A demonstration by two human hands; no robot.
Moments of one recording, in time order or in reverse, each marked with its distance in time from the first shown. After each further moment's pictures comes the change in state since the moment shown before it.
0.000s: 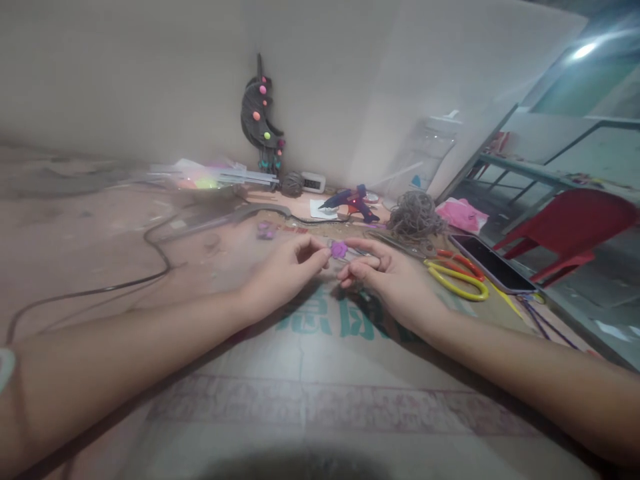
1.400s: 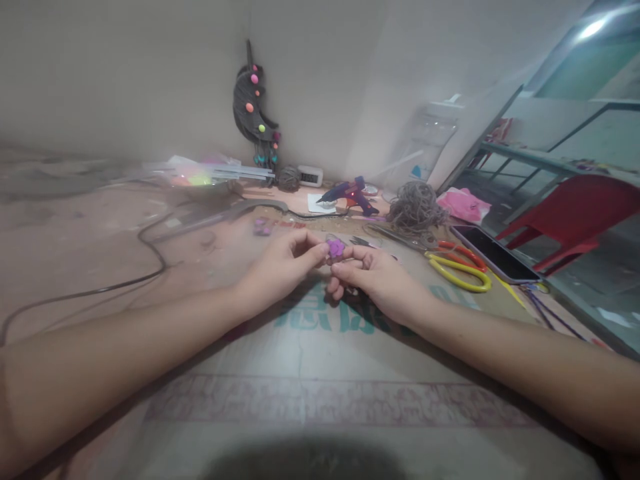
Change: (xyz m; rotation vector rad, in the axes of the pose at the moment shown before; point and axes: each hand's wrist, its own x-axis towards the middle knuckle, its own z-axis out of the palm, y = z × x) left_hand 0.001 0.000 -0.003 -0.031 -0.026 0.009; right_hand 0.002 0.001 0.012 -0.020 -0.114 0.143
